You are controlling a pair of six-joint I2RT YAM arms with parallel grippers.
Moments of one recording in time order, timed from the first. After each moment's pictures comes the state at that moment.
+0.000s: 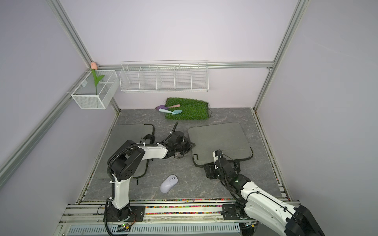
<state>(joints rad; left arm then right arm) -0.75 2.02 1.12 0.25 0.24 -1.20 0.69 0.85 0.30 -0.17 0.02 0.59</state>
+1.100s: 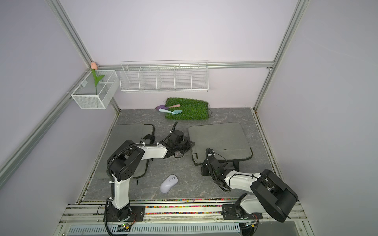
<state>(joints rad) -0.75 2.01 1.12 0.26 0.23 -1.22 0.74 1.35 0.34 0.20 0.13 0.60</state>
